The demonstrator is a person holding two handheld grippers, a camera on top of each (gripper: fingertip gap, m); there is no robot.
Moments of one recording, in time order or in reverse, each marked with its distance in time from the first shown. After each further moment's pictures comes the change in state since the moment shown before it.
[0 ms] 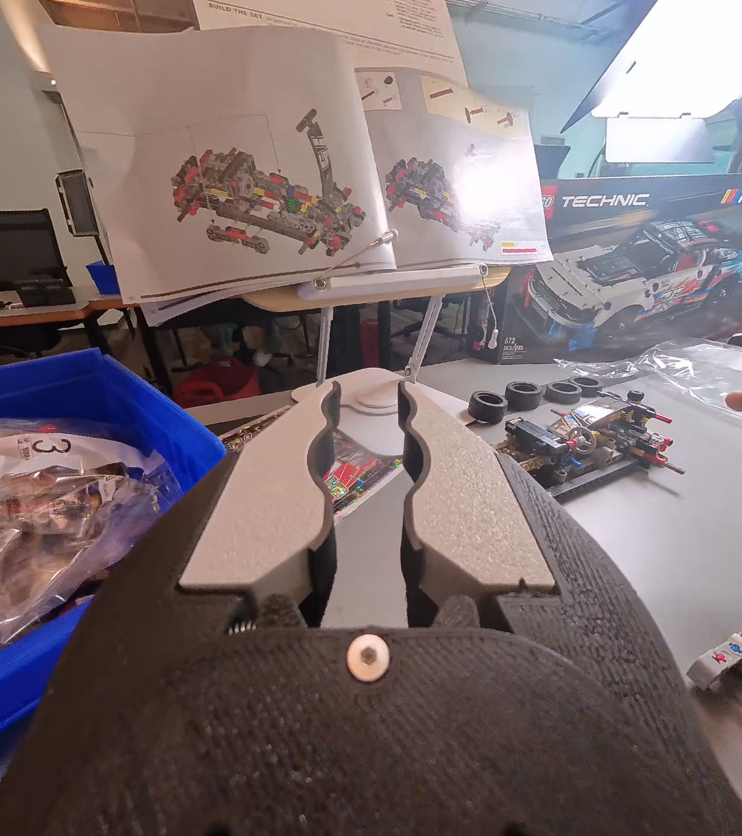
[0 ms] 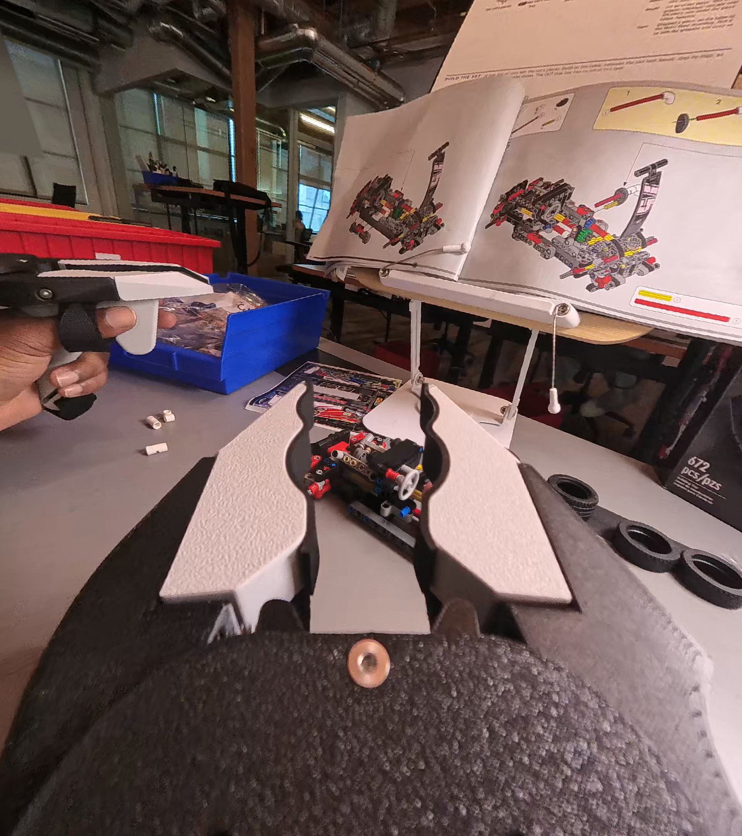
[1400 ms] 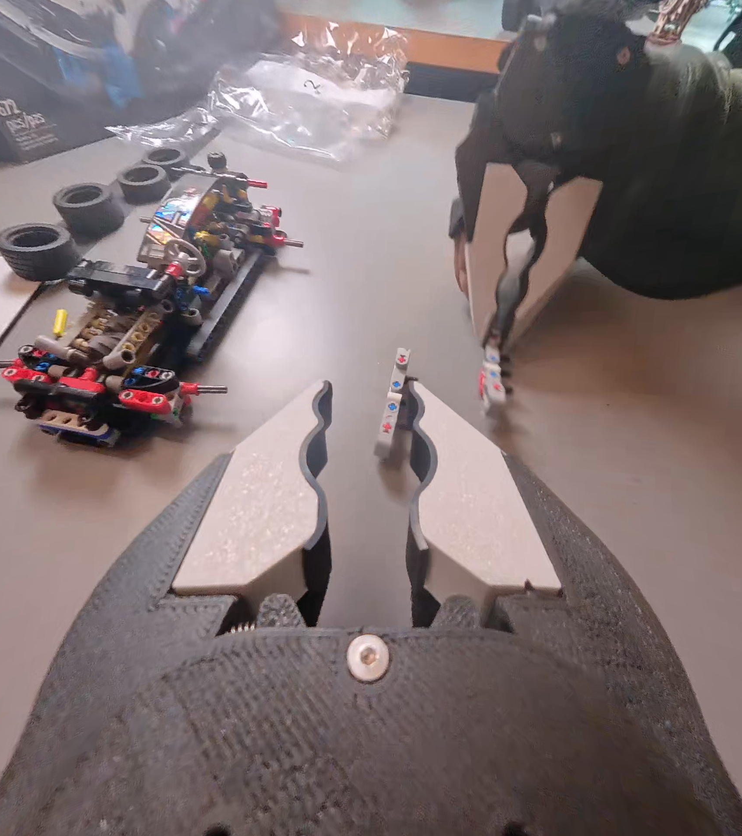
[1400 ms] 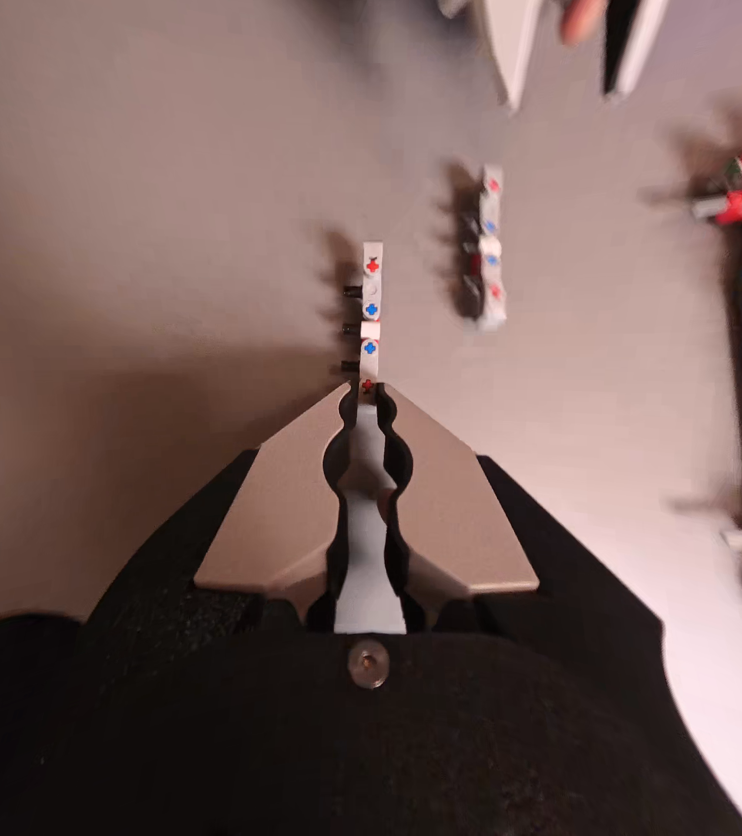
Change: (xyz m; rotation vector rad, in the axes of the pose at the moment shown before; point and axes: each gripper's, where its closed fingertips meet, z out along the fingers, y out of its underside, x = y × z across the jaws) left arm 0.168 0.088 -0.048 -0.485 0.959 0.087; right arm -0.087 0.114 -0.117 -0.864 -0.884 -0.257
